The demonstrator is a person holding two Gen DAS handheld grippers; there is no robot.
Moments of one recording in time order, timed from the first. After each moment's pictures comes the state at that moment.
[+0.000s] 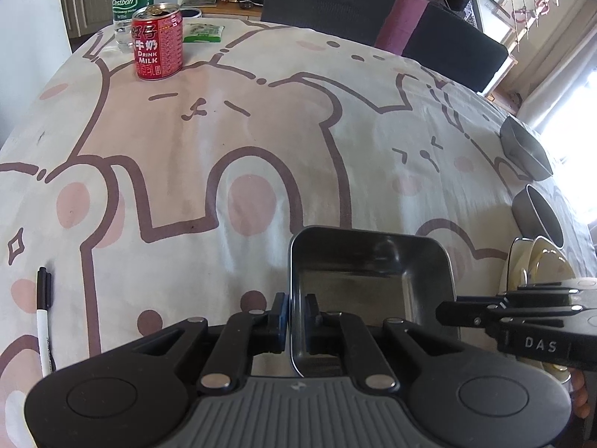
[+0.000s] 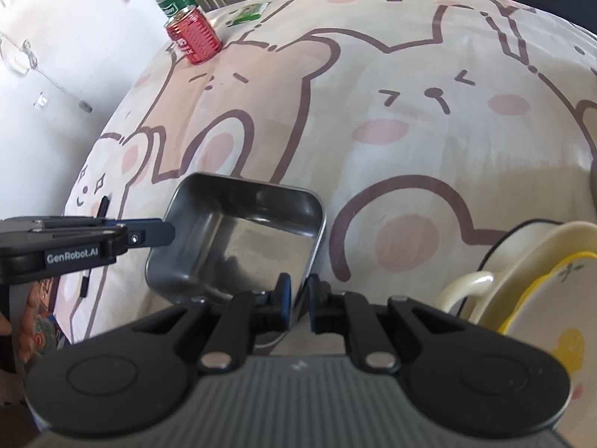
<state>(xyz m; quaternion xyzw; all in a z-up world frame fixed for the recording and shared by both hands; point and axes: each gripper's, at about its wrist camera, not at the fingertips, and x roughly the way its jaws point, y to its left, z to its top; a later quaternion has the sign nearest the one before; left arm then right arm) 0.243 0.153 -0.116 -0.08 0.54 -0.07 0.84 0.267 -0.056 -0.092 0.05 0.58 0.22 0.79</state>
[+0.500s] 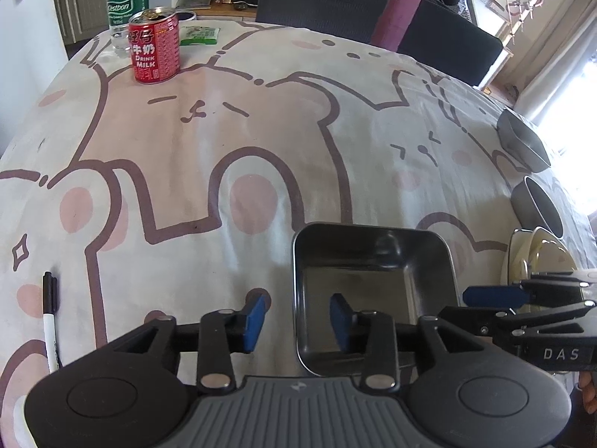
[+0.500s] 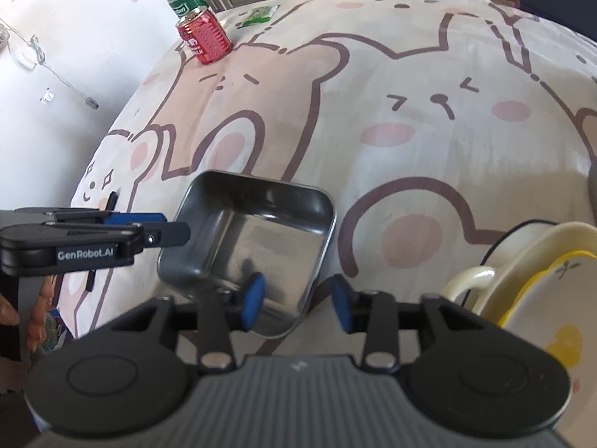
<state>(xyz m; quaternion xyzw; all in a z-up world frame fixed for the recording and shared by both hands) 0.239 0.155 -0.111 -0.07 0.54 -0.08 0.84 0.258 -0.053 -0.083 0.04 0.57 0.23 0.79</state>
